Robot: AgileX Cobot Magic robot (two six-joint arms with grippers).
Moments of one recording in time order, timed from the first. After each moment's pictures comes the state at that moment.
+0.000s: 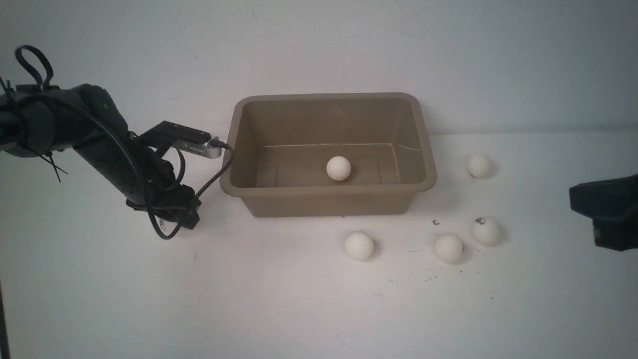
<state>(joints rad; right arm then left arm) 0.09 0.95 -0.77 0.56 0.72 -0.56 0.00 2.04 -1.46 -0.31 0.82 0.59</state>
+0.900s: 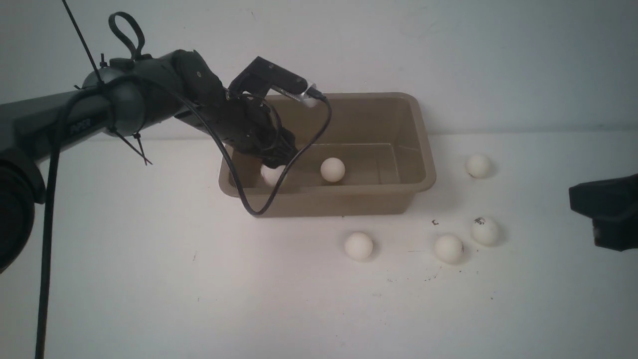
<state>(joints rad) 0.09 0.95 -0.77 0.56 0.72 -0.57 -0.26 2.10 -1.65 -0.50 0.57 0.72</state>
